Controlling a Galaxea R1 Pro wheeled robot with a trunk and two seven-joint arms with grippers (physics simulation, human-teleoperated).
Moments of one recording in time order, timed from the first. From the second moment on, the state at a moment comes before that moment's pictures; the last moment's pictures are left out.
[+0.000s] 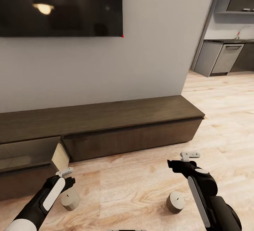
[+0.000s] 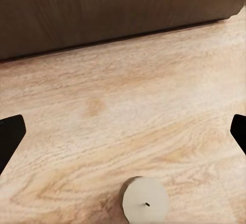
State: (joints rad) left arm -0.47 0.18 -0.11 -0.90 0.69 0.61 0.55; right arm -0.28 -0.03 0.00 -1.61 -0.05 0.86 -0.10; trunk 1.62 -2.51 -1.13
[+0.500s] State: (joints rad) left arm -0.47 0.18 -0.11 -0.91 0.69 0.58 0.50; right arm -0.28 -0.03 -0.01 -1.61 -0.05 0.86 -0.11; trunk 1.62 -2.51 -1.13
